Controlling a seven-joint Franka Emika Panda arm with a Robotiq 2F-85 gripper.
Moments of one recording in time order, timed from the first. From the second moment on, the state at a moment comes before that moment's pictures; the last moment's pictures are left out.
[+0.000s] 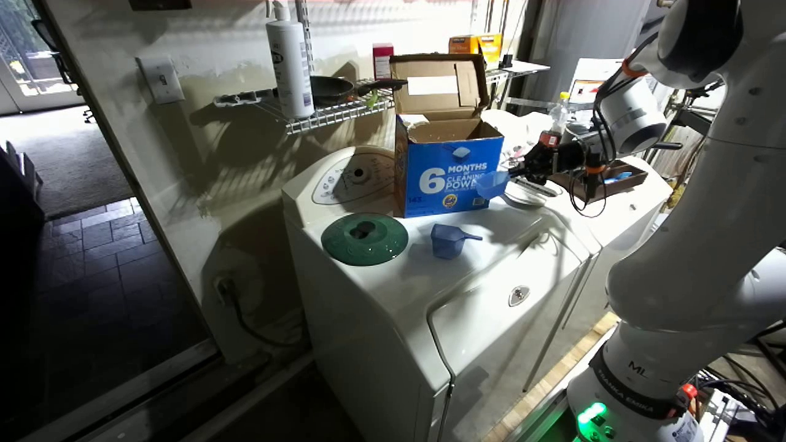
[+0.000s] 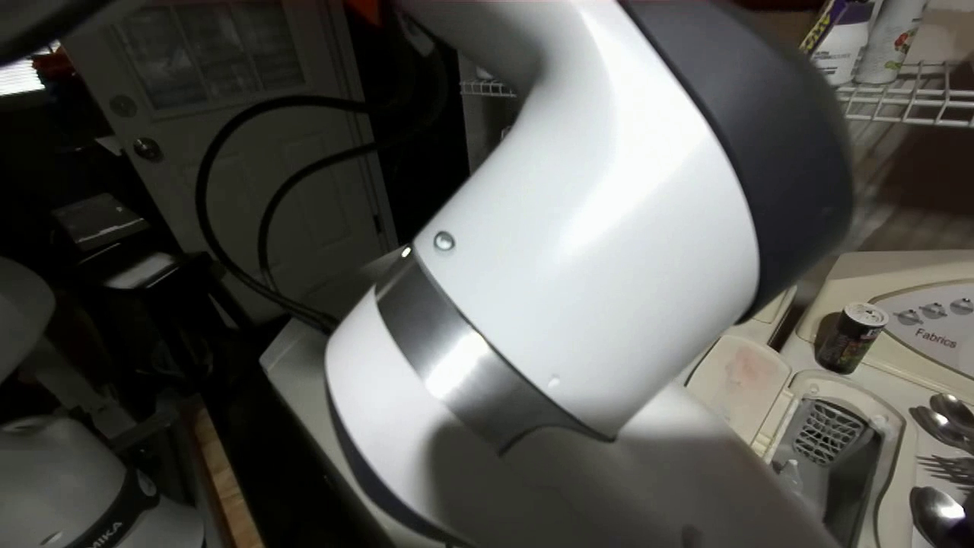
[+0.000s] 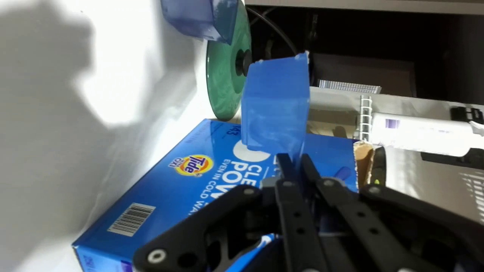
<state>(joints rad) -0.49 0.18 -0.49 -2.19 1.11 1.48 -0.94</state>
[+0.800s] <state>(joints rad) -0.49 0.25 -0.46 -2.19 1.03 1.67 -0.92</state>
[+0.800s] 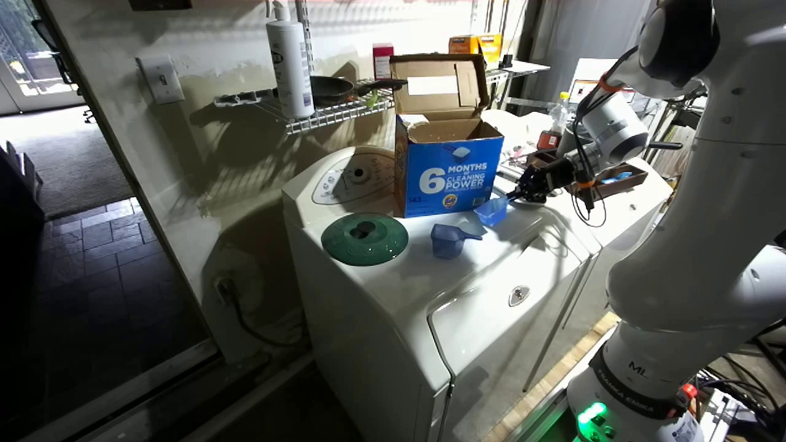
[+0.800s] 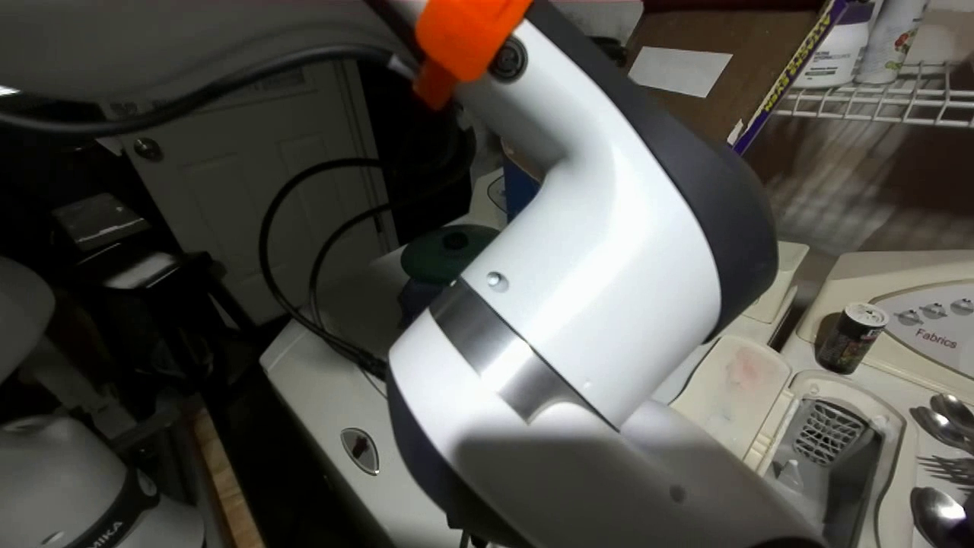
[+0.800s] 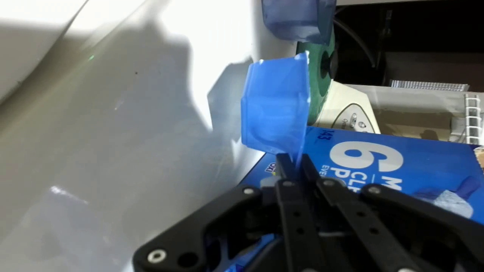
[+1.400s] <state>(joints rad) -0.47 0.28 -0.41 -2.19 1.00 1.76 -0.88</state>
